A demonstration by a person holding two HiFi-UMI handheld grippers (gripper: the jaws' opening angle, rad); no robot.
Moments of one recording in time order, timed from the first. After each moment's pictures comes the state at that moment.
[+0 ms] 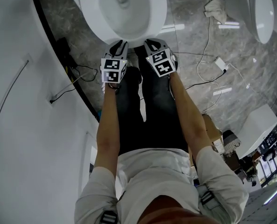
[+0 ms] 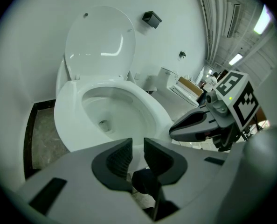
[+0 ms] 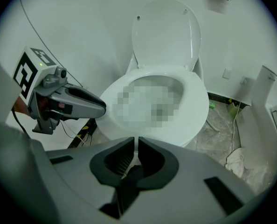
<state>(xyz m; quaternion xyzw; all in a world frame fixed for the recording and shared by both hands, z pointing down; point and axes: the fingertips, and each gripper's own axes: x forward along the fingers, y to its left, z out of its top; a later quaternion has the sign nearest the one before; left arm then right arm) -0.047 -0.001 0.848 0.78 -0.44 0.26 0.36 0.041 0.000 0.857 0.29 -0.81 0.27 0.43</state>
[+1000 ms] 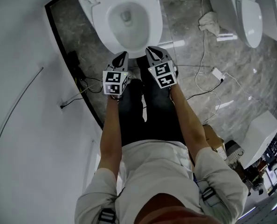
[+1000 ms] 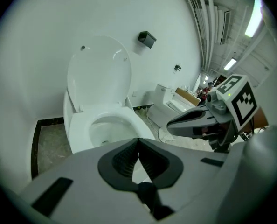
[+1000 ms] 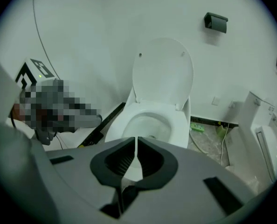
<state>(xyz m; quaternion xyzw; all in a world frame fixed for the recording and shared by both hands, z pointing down) -0.058 -0.024 0.728 0.80 -0.46 0.21 0.32 0.029 -0.040 0.726 0.34 -0.84 0.21 0.37</state>
